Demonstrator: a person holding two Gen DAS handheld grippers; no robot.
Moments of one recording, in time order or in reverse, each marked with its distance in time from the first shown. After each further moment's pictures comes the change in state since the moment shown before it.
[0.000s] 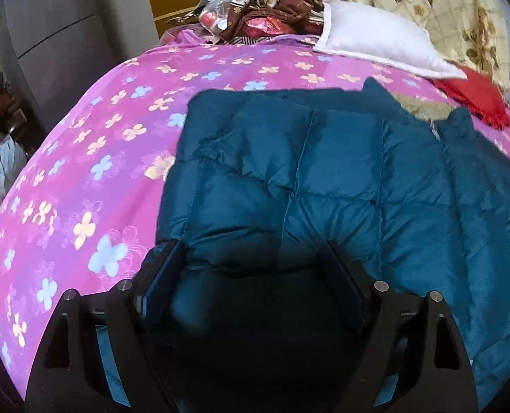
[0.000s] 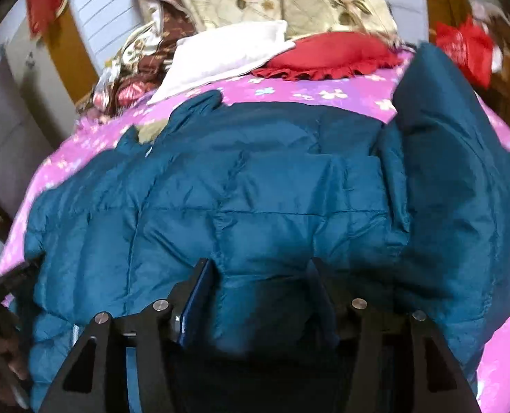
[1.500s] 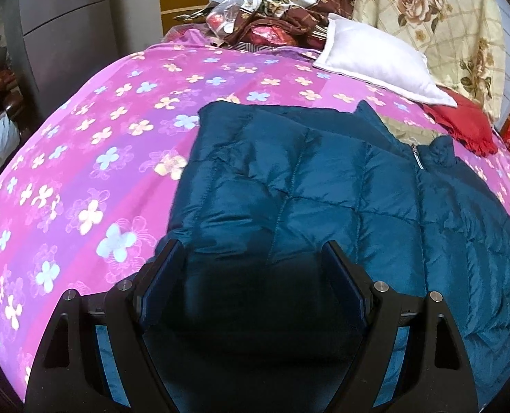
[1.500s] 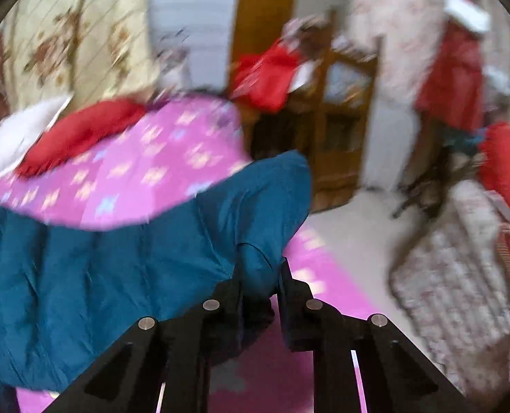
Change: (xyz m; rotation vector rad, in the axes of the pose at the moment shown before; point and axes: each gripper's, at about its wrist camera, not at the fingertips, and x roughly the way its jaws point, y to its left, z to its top) left arm -0.024 0.012 -0.001 -0.079 0.000 -0.069; right arm -0.168 -0.314 0.018 0.158 -0.252 -0.717
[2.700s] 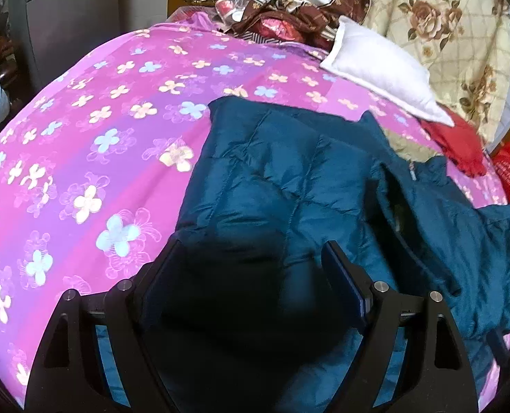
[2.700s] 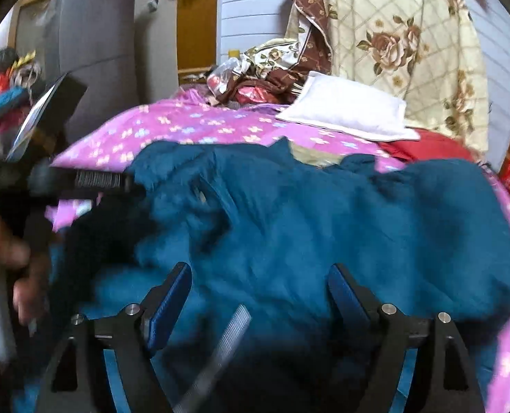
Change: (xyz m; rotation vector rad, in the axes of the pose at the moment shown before) left arm -0.001 0.024 0.010 -0.102 0.048 -0.110; right arm -0.267 0.380 -0.144 -0.576 -0.051 0.834
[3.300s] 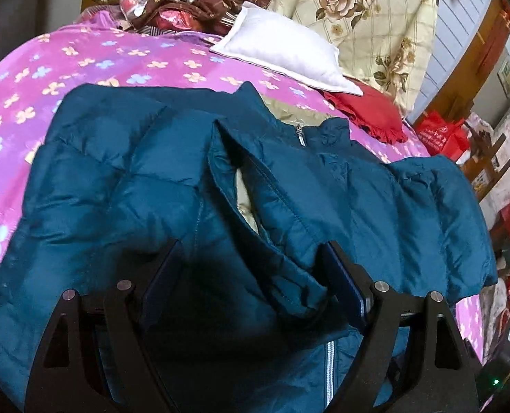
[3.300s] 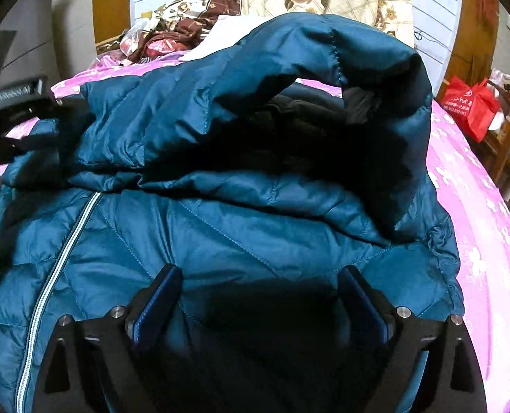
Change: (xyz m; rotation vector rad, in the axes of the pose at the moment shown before) left arm 0.017 -0.072 -0.019 0.125 0.033 -0.344; right arm 0.012 -0.074 -0.070 0.211 0.209 -0.174
